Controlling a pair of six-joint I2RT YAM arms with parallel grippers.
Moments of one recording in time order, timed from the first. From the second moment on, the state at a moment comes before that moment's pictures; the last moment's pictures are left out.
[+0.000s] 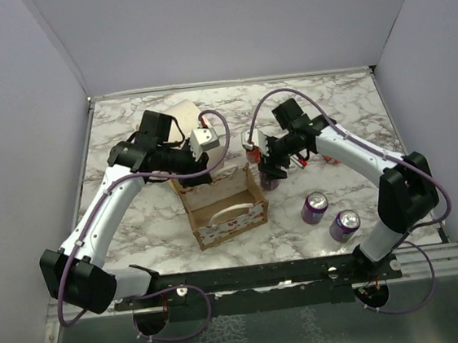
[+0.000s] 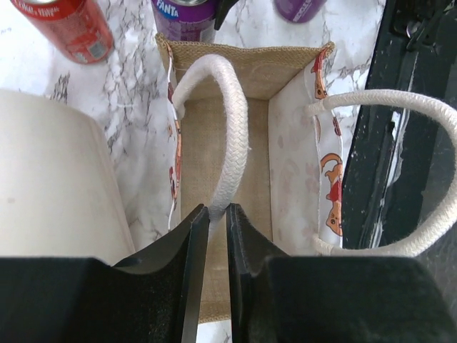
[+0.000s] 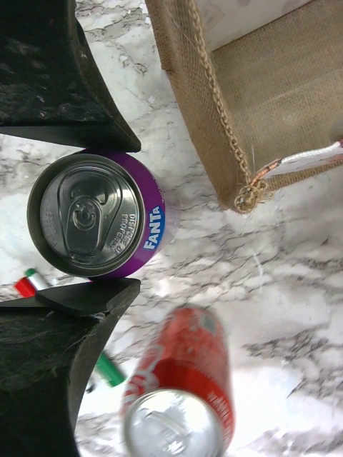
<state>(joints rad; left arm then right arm) -0.40 1.30 1.29 -0.96 0.75 0.58 0.51 1.67 1.29 -0.69 -0.54 -0.90</state>
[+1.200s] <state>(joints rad) -0.15 1.19 1.37 -0.81 0.81 0.41 0.69 1.46 1.65 -0.98 -0.77 -0.80</state>
